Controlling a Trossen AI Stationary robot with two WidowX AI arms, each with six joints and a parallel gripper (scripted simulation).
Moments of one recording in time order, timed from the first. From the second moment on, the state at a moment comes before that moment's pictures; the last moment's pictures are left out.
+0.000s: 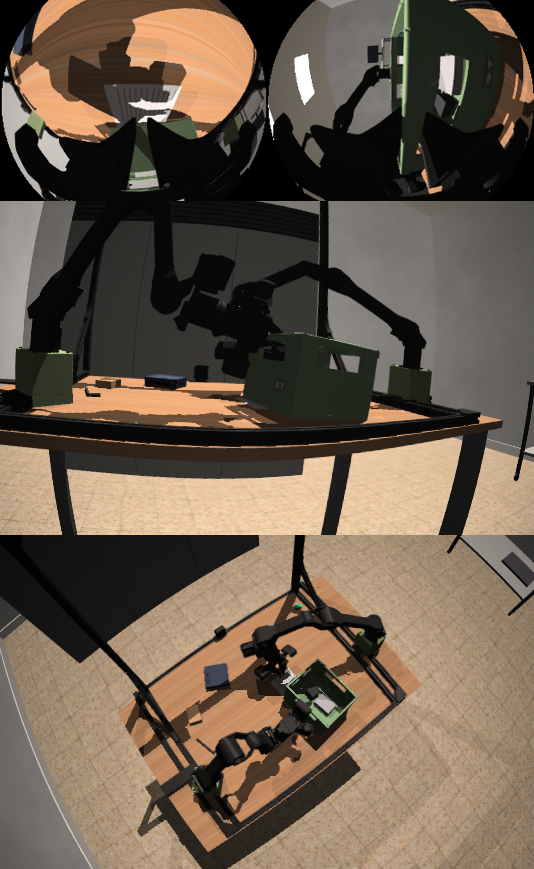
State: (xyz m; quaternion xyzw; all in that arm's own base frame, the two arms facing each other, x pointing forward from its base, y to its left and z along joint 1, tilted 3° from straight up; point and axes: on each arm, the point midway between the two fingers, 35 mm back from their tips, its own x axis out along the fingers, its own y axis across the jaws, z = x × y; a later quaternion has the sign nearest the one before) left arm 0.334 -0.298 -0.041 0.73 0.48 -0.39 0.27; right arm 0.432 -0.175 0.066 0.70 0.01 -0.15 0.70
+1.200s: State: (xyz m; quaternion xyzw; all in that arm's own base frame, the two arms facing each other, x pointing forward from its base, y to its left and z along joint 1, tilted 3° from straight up) left arm 0.329 -0.310 -0.060 0.73 0.48 -0.39 0.27; right arm 0.432 -0.175 0.066 0.70 0.01 -0.15 0.70
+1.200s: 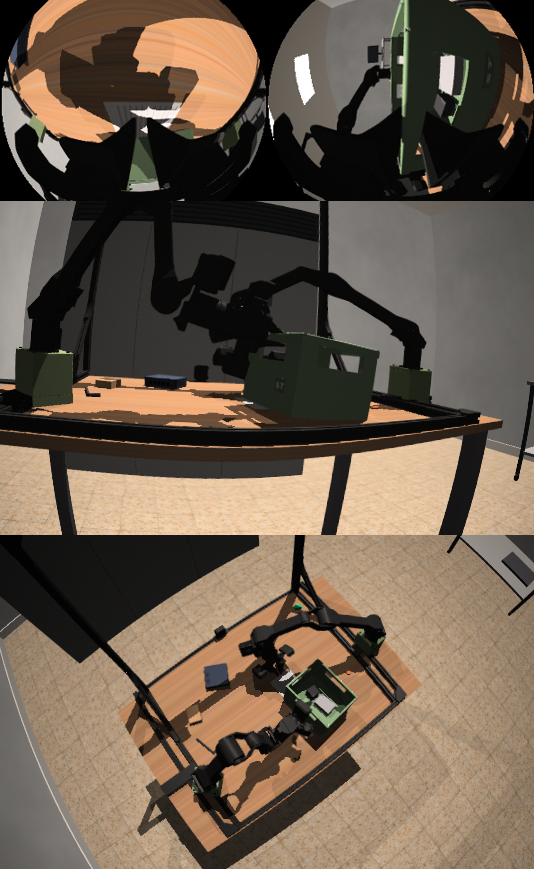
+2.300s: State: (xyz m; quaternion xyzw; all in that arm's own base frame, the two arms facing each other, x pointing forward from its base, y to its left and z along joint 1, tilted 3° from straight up) left arm 0.328 -0.307 -0.080 0.73 0.48 -0.40 0.27; right arm 0.432 -0.175 0.067 0.70 0.01 -0.15 0.70
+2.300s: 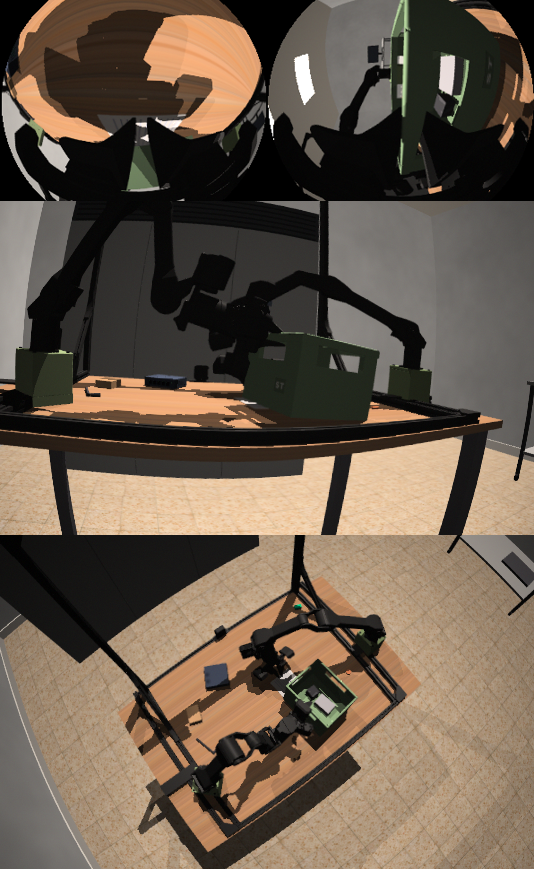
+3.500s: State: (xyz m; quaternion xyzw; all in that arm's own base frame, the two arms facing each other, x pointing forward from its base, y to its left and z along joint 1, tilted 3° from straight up) left arm 0.329 -0.307 -0.081 0.74 0.48 -0.39 0.27; right arm 0.432 -0.175 0.067 0.70 0.01 -0.15 0.70
